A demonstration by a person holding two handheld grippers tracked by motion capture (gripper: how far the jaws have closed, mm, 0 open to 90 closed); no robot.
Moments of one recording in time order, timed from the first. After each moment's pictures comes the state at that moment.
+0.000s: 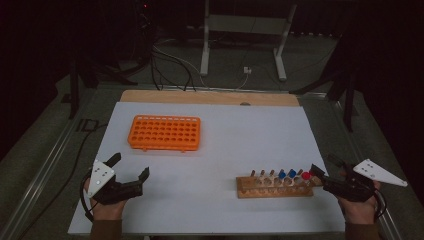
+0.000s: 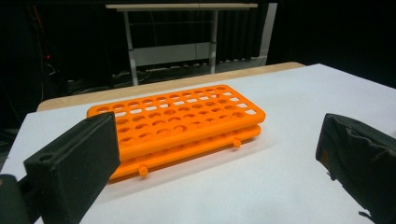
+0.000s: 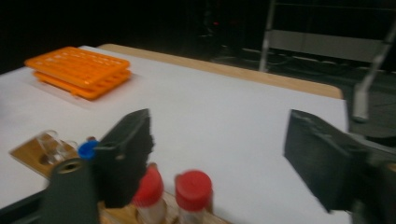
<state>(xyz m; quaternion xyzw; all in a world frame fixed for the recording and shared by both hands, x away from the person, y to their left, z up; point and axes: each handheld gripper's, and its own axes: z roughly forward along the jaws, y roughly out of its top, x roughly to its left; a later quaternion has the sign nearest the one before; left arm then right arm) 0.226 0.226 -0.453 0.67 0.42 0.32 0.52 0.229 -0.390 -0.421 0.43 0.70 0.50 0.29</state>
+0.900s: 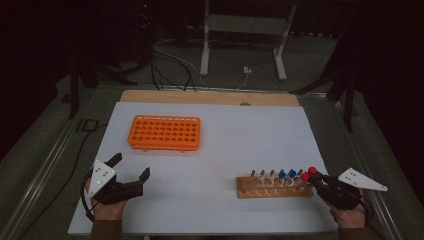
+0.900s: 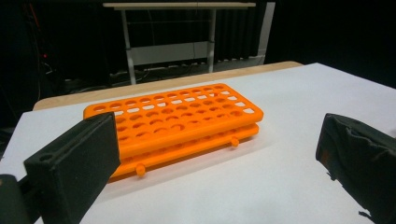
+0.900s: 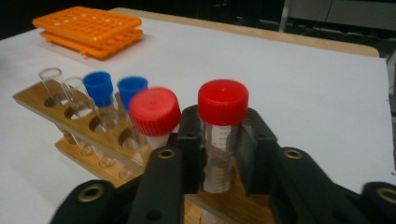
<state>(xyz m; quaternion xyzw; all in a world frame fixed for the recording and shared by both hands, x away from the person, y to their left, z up) 0.226 0.226 -0.454 0.67 0.42 0.32 0.53 0.225 -0.381 -0.457 0.42 0.73 0.48 0.24</state>
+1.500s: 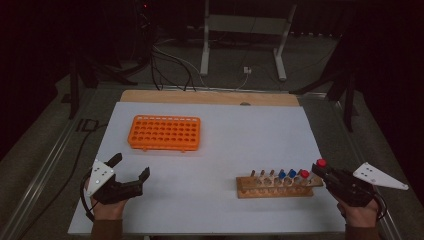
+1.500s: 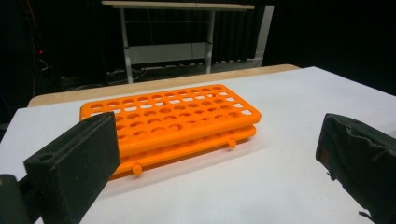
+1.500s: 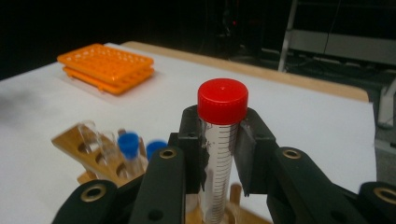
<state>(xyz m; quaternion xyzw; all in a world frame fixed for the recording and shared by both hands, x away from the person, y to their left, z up) 0.227 0.227 -0.455 0.66 0.43 0.31 0.53 0.220 -0.383 -0.413 0.40 0.71 0.52 0.26</state>
